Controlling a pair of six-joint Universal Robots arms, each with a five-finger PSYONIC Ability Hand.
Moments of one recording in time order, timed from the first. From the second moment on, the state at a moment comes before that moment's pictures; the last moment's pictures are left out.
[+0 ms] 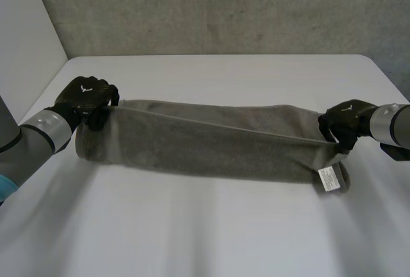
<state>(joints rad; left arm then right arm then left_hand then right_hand) 4.61 -1.99 -1.55 3.35 -1.14 3.56 1.66 -0.97 1.11 0.57 1.27 2.41 1.41 1.49 1.55 1.52 1.53 0.94 0.97 0.95 0.95 0.78</state>
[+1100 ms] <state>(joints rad) 4.66 -1.82 -1.58 3.30 -1.14 3.38 1.71 -1.09 1.03 0.59 1.34 2.05 1.41 1.49 1.55 1.52 1.53 1.33 1.34 1.34 1.34 1.19</state>
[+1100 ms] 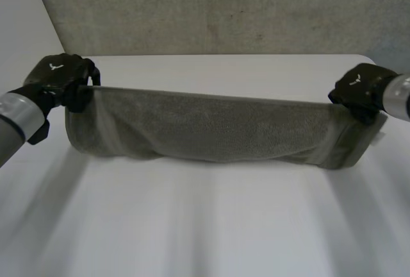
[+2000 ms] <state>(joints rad) 4.59 -2.09 -1.44 3.73 -1.36 3.19 1.80 -0.89 0.86 0.09 1.19 2.45 1.41 1.49 1.55 1.52 1.53 1.33 1.34 1.34 1.34 1.19</state>
